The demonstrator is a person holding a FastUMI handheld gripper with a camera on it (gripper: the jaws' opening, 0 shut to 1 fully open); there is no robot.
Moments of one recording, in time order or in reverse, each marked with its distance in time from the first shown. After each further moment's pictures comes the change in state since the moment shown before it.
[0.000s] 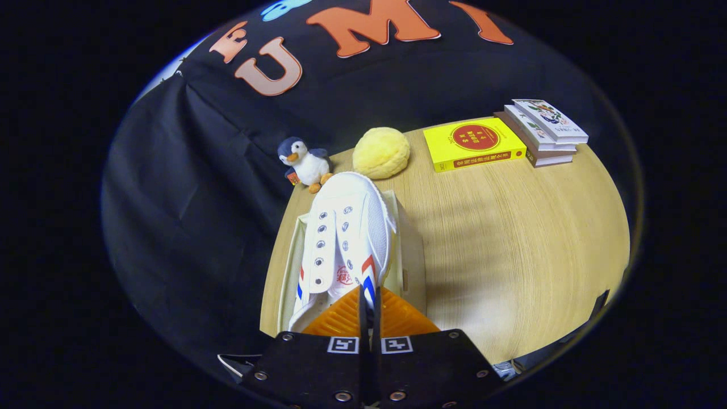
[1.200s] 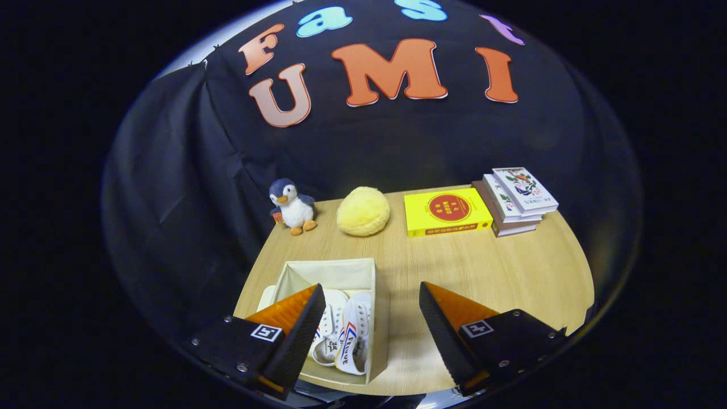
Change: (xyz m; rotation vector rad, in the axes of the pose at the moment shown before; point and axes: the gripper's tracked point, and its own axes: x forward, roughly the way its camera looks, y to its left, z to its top) arm -0.089 -0.022 0.101 -0.144 -0.338 -0.154
